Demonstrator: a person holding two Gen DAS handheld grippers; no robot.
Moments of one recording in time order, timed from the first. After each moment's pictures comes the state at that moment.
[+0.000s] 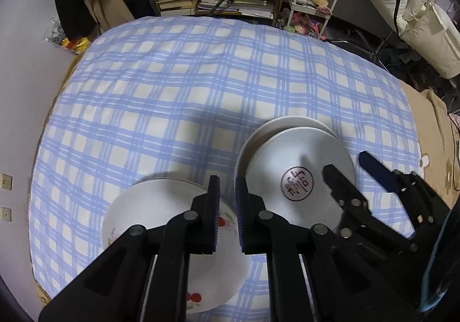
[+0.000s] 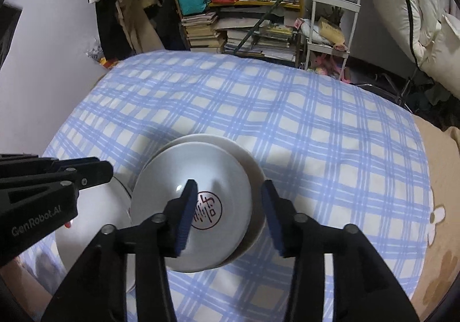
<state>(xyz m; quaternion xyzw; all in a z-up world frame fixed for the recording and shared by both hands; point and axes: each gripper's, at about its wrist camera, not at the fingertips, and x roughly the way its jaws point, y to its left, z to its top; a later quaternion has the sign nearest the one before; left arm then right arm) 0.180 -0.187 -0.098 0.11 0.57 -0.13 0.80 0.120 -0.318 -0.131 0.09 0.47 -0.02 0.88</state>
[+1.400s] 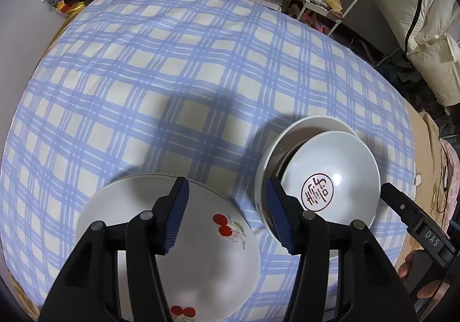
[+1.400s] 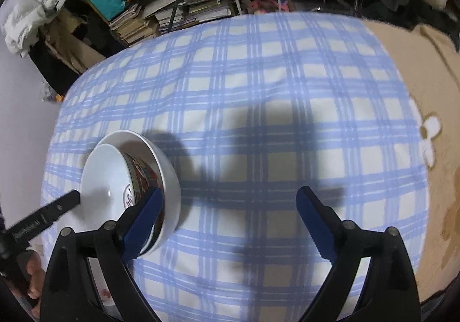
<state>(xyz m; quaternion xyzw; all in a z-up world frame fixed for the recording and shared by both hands) 0.208 -0.156 -0.146 0.02 0.61 -0.14 0.78 0.099 -0.408 -0.169 0.26 0.54 -0.12 0.79</state>
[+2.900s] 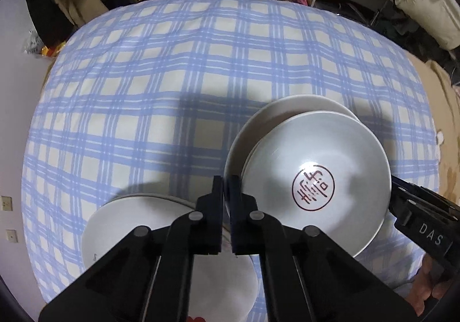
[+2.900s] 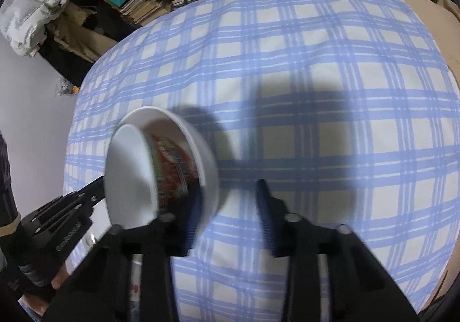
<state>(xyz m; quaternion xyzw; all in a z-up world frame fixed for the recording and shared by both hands) 0.199 -0.207 -0.155 0.15 0.60 -0.16 0.77 0.116 -0.380 -0.191 0.30 0.56 -0.06 0.77</state>
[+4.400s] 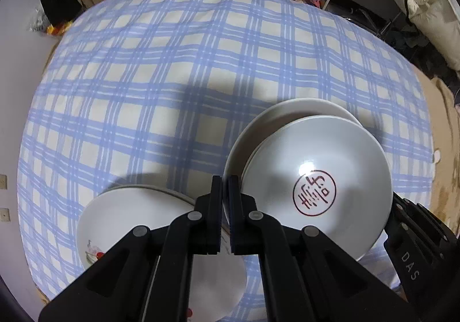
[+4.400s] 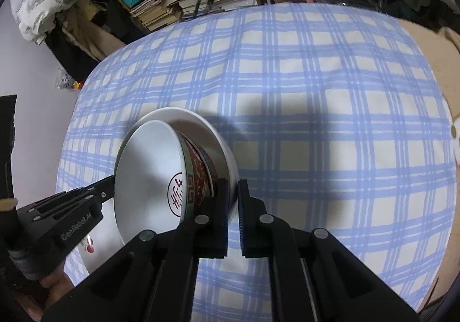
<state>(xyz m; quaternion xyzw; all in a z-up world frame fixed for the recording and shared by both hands) 0.207 -0.204 -0.152 0.11 0.63 -0.13 0.76 0.123 -0.363 -0.172 0.25 0.54 -0.07 0.80</state>
